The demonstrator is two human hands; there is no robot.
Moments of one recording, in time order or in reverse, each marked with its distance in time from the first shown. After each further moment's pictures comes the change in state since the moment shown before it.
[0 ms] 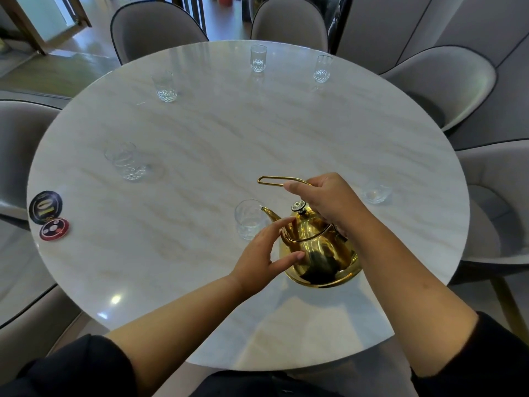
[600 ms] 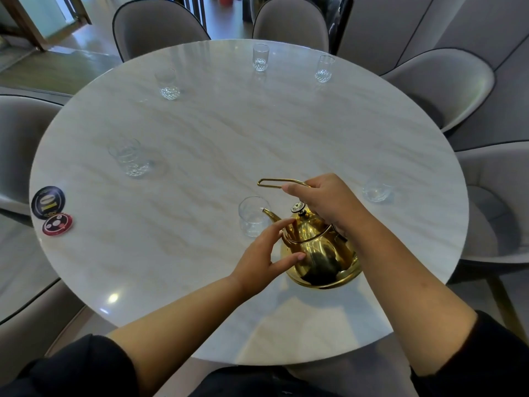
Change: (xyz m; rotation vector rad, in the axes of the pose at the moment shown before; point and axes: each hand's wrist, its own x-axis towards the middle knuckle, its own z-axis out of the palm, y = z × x) left_hand -0.009 -0.006 -0.002 -0.048 -0.013 -0.026; right_hand -0.005 -0.003 0.010 -0.072 -0.029 -0.039
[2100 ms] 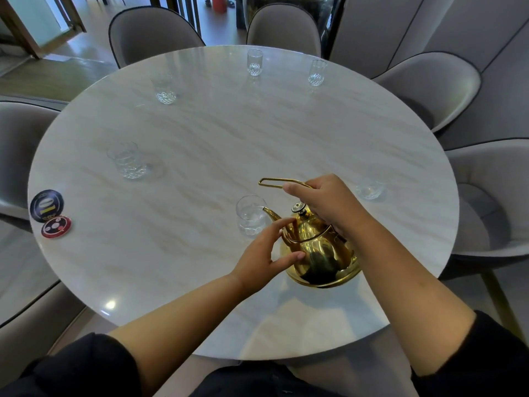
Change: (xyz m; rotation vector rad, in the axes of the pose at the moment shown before) left_hand -0.005 0.002 0.005 0.000 -0.019 0.027; right_hand -0.015 0.005 -0.003 0.033 0.036 -0.025
